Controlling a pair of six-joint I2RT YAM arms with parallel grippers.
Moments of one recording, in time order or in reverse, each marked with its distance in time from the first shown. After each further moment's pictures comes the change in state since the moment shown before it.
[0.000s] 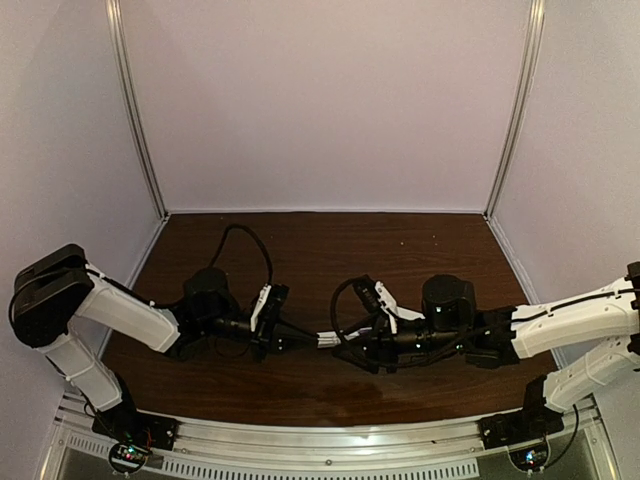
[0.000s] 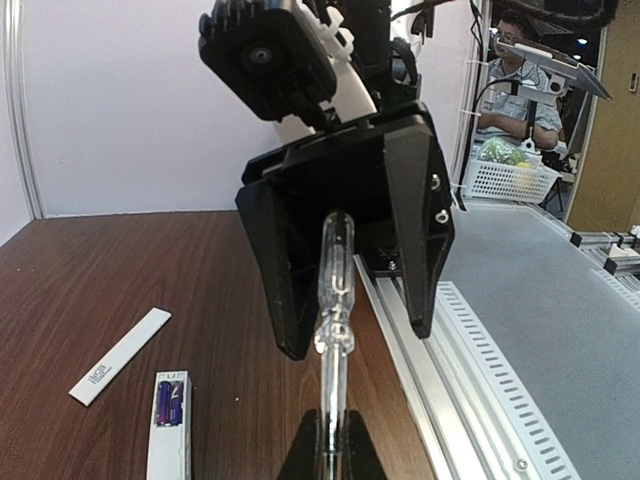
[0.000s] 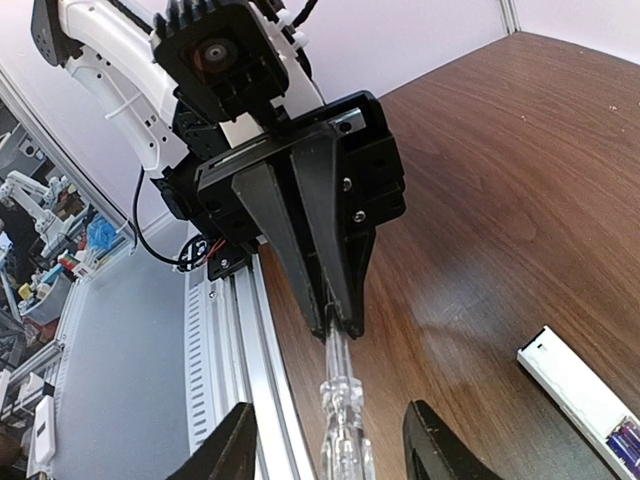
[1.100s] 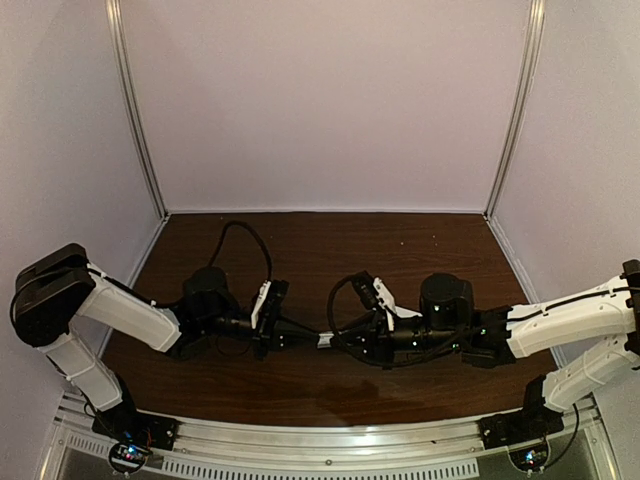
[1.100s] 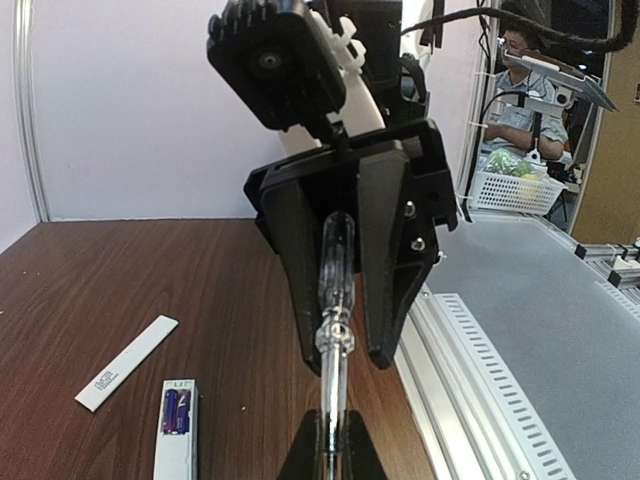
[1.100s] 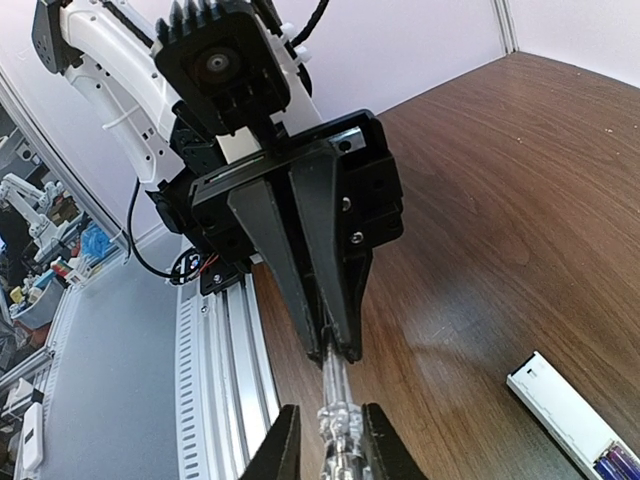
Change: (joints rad) left arm 0.000 0.013 0.008 0.036 -0.019 -0.038; right arm 0.000 0.040 0.011 0.065 0.015 -0.022
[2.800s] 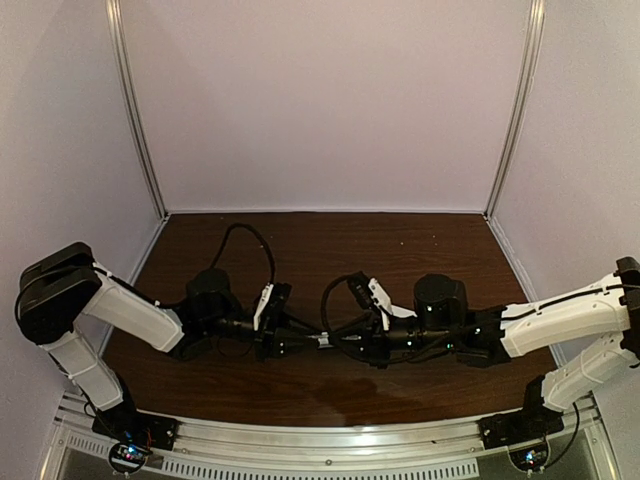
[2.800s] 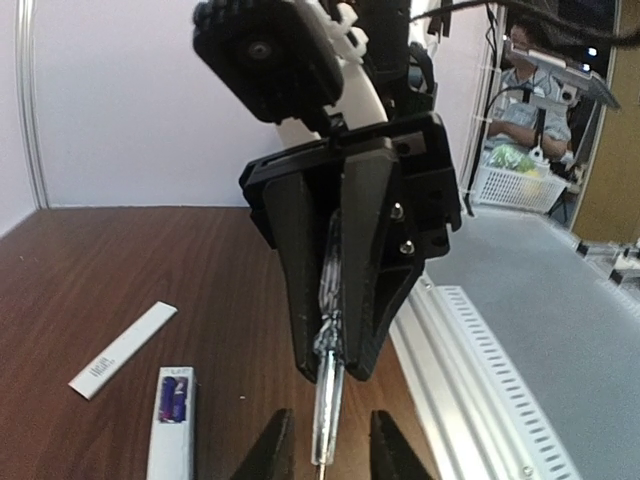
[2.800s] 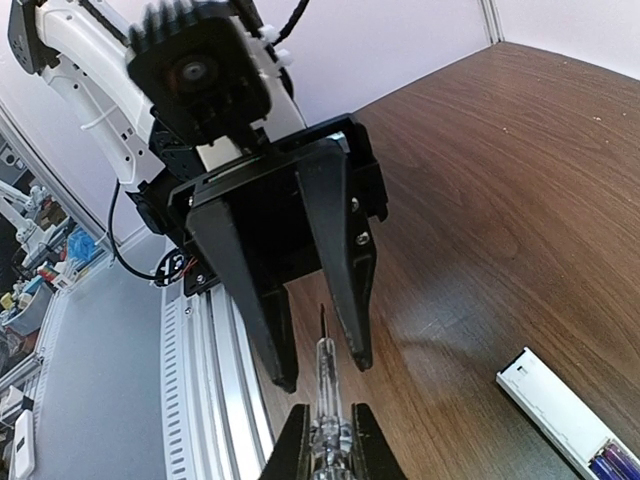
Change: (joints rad) left arm 0.003 0.029 0.001 0.003 0.000 0.007; right arm -0.003 0.039 0.013 0.003 0.028 0.003
